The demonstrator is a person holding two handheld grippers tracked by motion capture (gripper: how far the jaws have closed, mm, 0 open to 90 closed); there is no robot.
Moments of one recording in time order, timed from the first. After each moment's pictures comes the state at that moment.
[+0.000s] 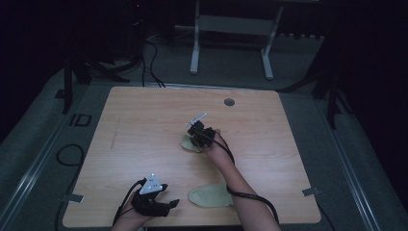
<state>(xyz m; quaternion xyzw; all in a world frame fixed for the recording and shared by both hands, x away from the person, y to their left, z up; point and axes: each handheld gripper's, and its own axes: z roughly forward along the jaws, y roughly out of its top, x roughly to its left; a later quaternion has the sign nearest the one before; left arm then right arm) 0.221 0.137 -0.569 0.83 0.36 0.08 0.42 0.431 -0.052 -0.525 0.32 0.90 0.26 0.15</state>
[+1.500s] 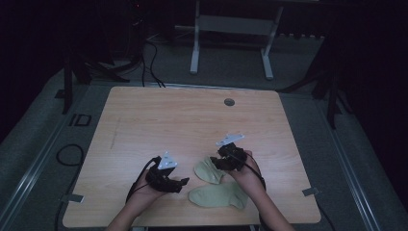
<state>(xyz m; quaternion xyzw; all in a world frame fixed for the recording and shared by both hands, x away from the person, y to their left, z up) 0.283 0.101 -0.536 0.84 0.35 0.12 0.38 0.346 -0.144 -0.505 0.35 0.87 0.30 0.15</state>
